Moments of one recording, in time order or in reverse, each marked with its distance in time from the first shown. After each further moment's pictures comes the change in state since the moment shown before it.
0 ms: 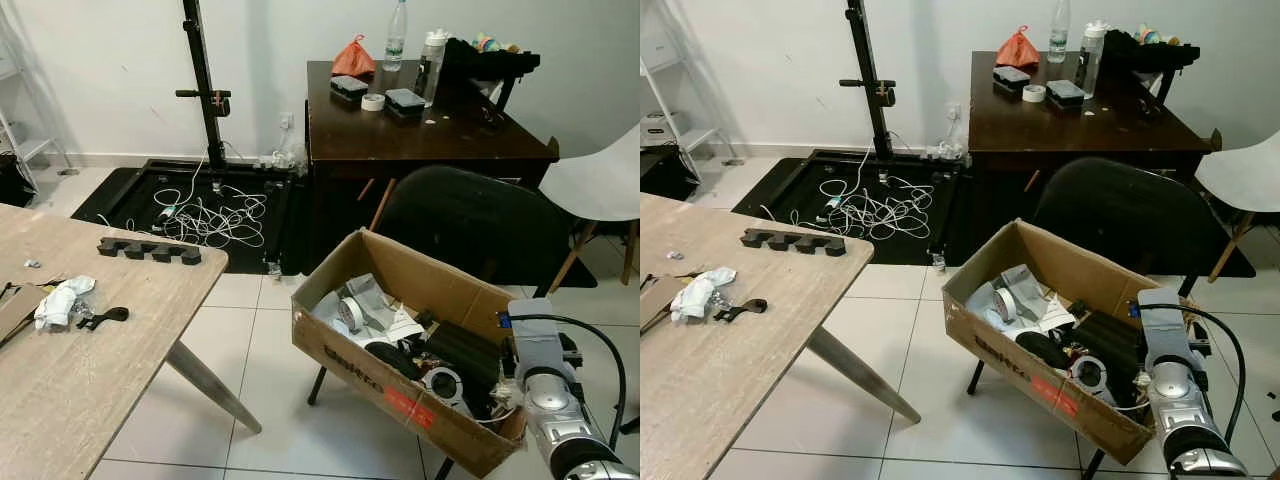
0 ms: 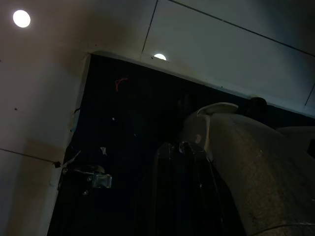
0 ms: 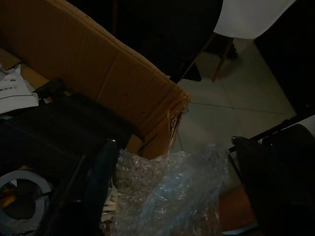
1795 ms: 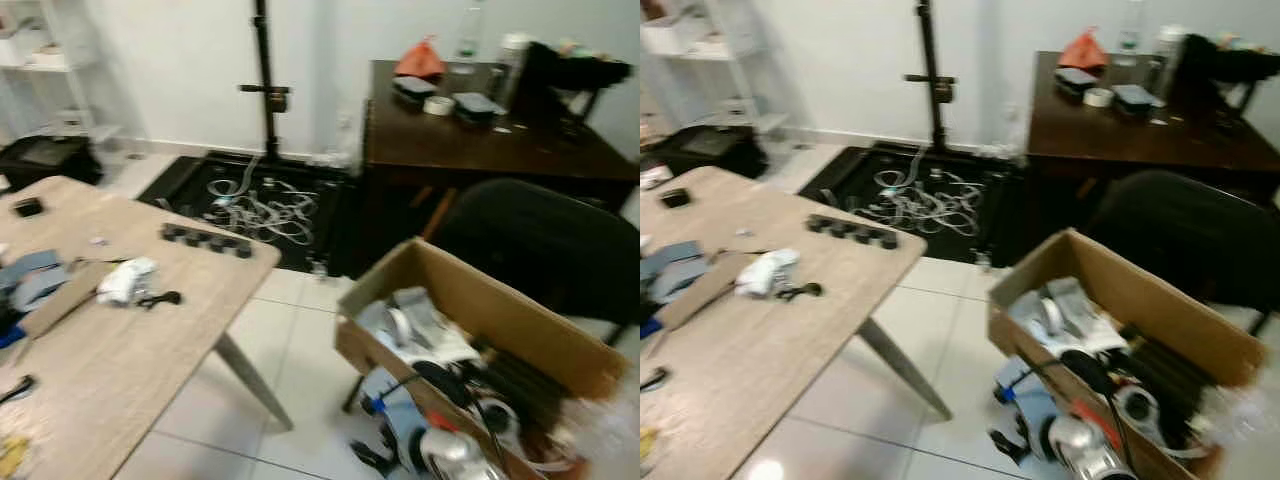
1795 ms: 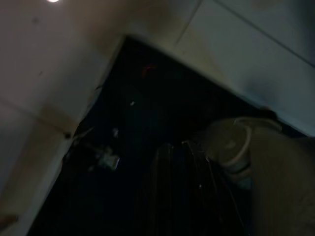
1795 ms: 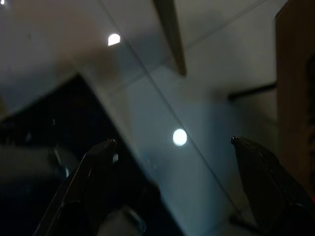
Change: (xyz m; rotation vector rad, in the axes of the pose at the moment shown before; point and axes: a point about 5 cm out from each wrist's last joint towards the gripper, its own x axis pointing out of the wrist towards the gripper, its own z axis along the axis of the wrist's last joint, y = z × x) left arm 0.001 -0.002 -0.001 0.019 0.019 0.041; right arm -0.090 0.143 -0.055 -0.184 0.188 1.079
